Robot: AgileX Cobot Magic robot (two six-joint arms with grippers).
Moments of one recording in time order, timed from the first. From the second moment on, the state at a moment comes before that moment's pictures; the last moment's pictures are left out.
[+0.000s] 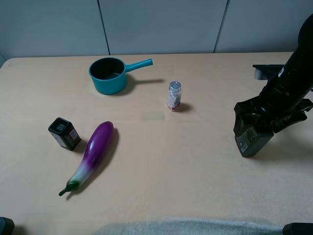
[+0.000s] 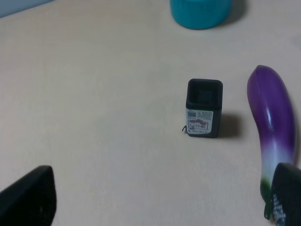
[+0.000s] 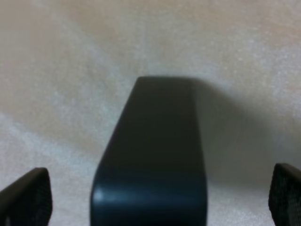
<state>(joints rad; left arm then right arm) -0.04 -0.01 -0.49 -0.07 1.07 0.25 0.21 1.66 -0.82 0.09 0.83 0.00</state>
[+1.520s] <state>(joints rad) -0.04 -0.01 -0.49 -0.07 1.07 0.25 0.21 1.66 -0.85 0.09 0.90 0.02</state>
